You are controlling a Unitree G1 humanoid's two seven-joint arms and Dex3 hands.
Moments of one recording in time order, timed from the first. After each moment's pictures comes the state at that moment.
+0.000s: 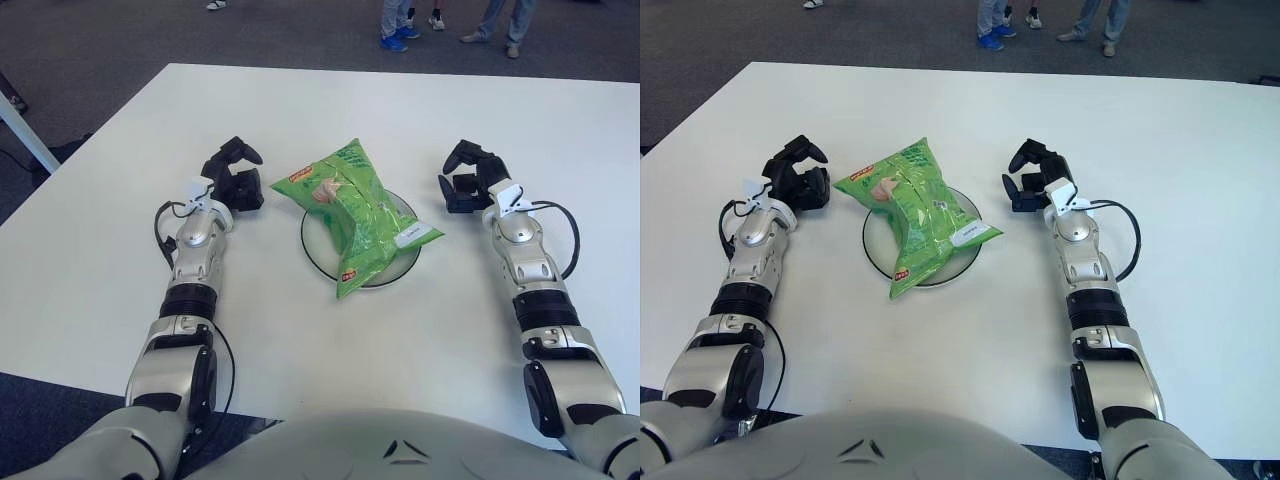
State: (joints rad) left arm -0.43 0.16 0.17 0.63 -0.17 -0.39 -0.24; right arm -0.41 -0.32 -0.04 0.44 -0.11 -0.09 0.05
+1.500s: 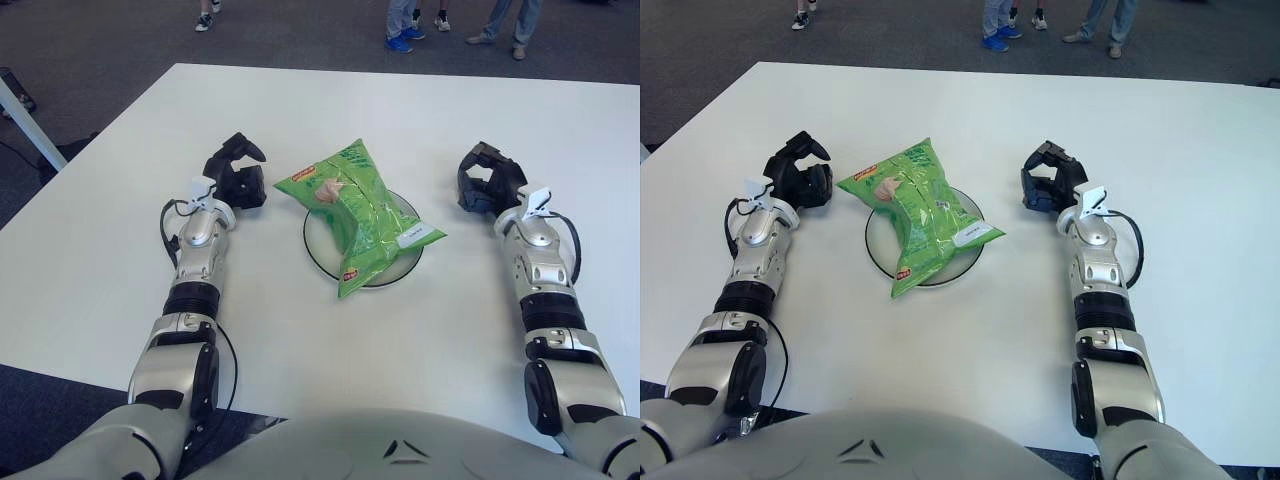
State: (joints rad) left arm -0.45 0.15 0.17 0.68 -0.17 -0.43 -0.23; right arm -0.40 -0.30 -0.15 0.47 0.10 -0.08 0.18
